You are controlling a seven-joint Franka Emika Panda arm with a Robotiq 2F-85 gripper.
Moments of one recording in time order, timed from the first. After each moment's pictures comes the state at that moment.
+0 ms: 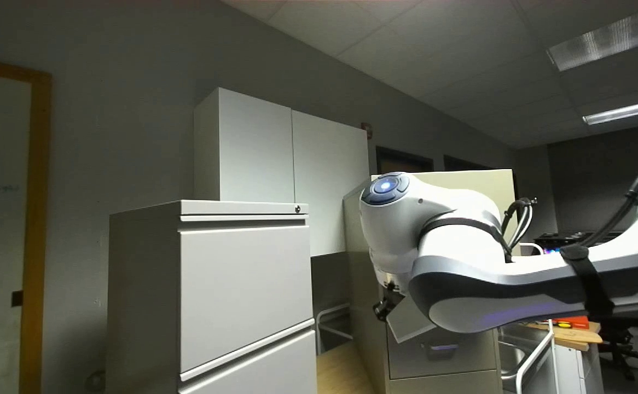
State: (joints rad) arm -0.08 -0.79 0.38 -2.45 -0.52 1.90 0.95
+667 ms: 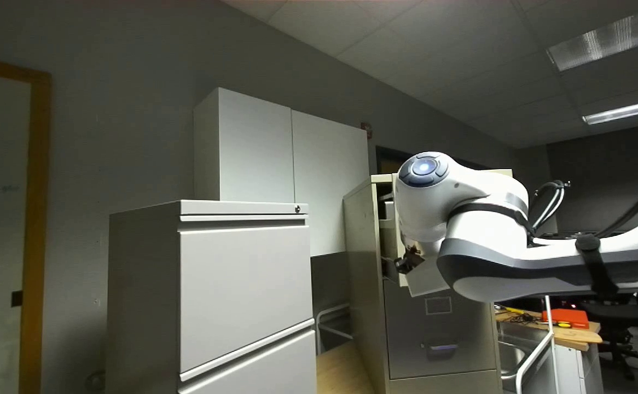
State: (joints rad) arm -0.15 -0.87 0.24 -2.46 -0.74 2.04 1.03
